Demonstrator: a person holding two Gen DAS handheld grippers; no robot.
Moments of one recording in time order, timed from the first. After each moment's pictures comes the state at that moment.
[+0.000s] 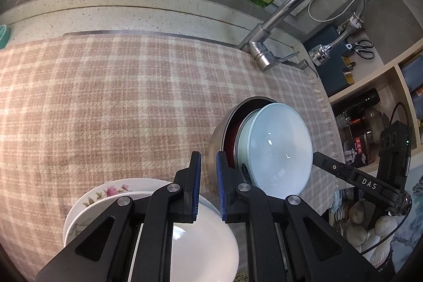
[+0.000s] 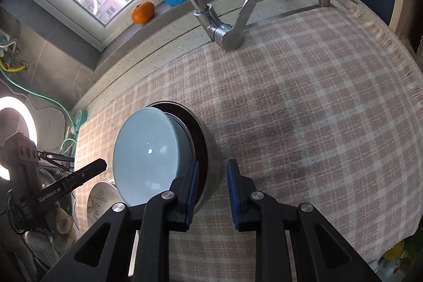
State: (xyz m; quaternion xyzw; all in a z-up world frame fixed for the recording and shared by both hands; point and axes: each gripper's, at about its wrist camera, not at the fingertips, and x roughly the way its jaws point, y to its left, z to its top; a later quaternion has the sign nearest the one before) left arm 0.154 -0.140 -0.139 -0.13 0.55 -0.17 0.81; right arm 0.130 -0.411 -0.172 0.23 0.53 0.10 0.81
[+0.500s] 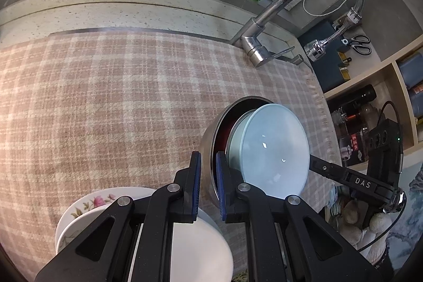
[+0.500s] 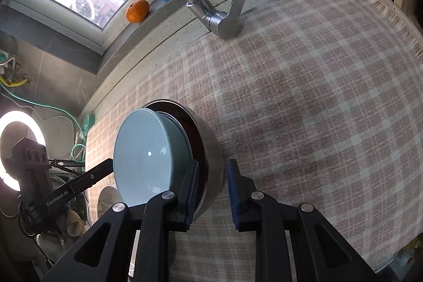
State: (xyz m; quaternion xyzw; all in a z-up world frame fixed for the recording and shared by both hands) left arm 0.166 -0.149 -0.146 -0.13 0.56 -0.19 0.80; right arm 0.138 -0.414 -0.189 0.27 0.54 0.11 0.79
